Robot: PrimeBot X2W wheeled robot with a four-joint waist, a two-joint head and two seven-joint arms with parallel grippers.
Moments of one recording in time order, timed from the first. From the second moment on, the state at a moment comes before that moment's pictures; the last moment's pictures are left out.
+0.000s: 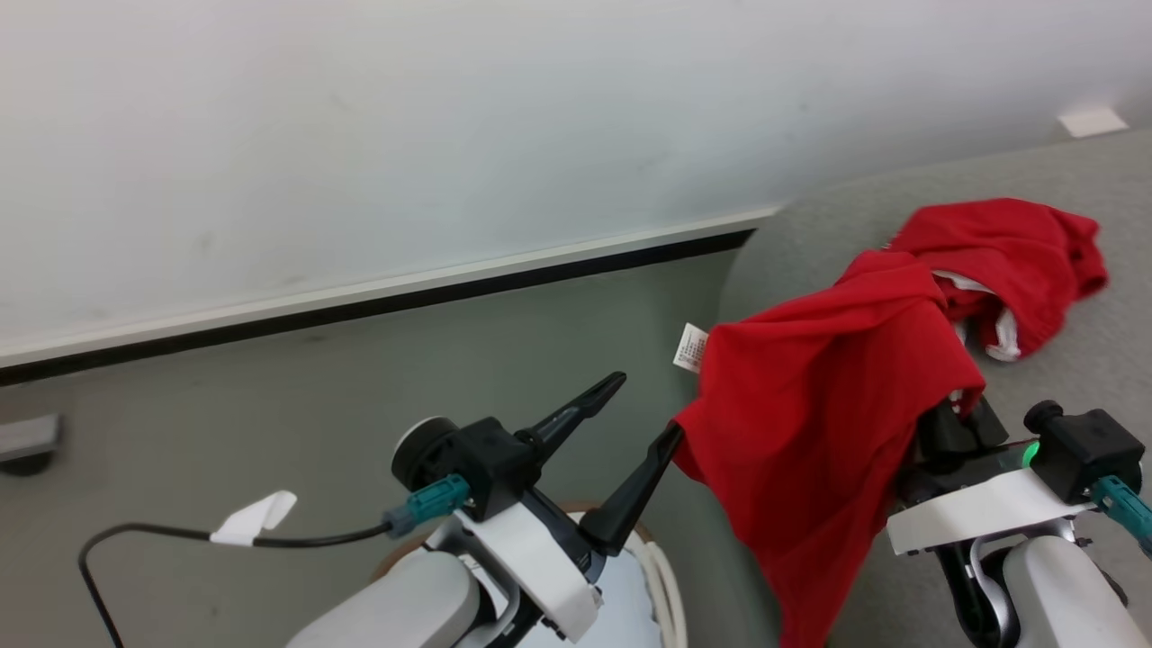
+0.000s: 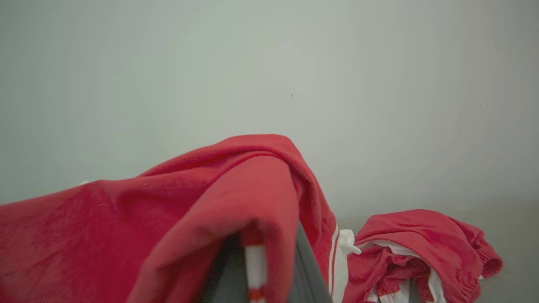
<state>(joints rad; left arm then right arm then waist) -0.61 0.34 -0.96 0.14 -0.65 0.03 -0.26 -0.37 -0.11 0.18 0.30 0.33 0.13 -0.26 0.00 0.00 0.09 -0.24</state>
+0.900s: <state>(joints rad) -0.61 0.37 -0.99 0.16 -0.62 0.02 -0.26 -0.28 -0.08 0.04 0.18 0.31 0.13 -0.26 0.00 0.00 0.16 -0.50</state>
